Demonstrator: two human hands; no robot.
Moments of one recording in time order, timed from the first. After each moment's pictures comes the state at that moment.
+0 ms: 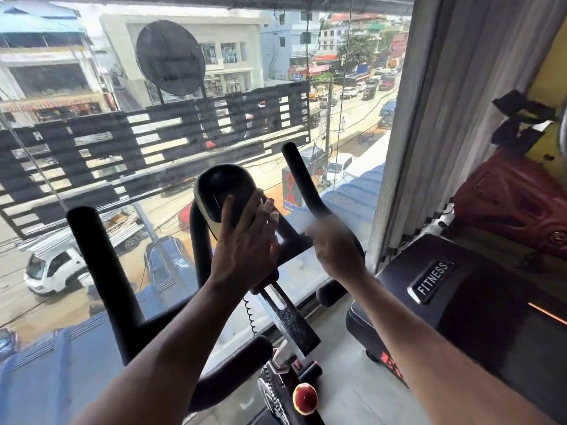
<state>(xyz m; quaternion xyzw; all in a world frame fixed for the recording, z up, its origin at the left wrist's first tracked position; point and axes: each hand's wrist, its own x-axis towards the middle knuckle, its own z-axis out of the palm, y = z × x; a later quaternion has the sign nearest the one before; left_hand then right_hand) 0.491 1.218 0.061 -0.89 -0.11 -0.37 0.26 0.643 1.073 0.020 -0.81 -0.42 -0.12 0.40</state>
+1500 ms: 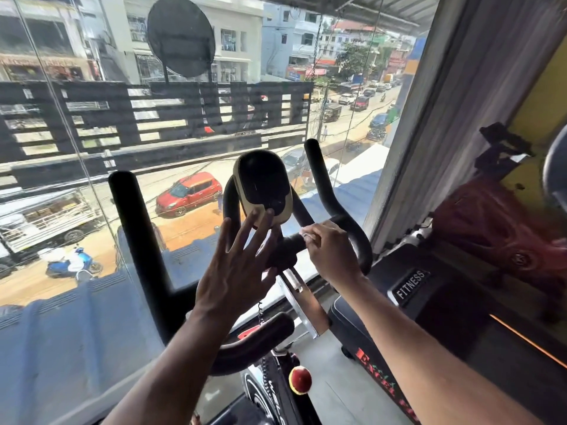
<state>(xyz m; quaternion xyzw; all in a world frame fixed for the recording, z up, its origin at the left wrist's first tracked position) 0.399 1.221 0.026 -0.93 -0.14 -0.28 0.20 0.575 1.086 0.040 -0.82 -0.43 -0.13 0.36</state>
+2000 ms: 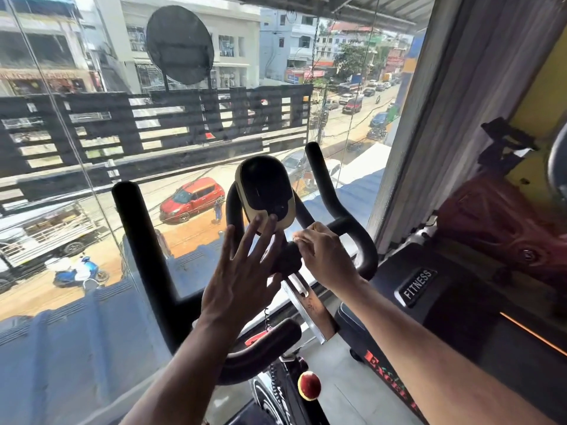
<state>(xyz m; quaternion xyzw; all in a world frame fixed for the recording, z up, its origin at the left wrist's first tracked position) 0.398 1.220 0.025 -0.93 -0.14 -0.27 0.22 0.564 1.096 0.042 -0.80 -0.50 -0.10 0.33</state>
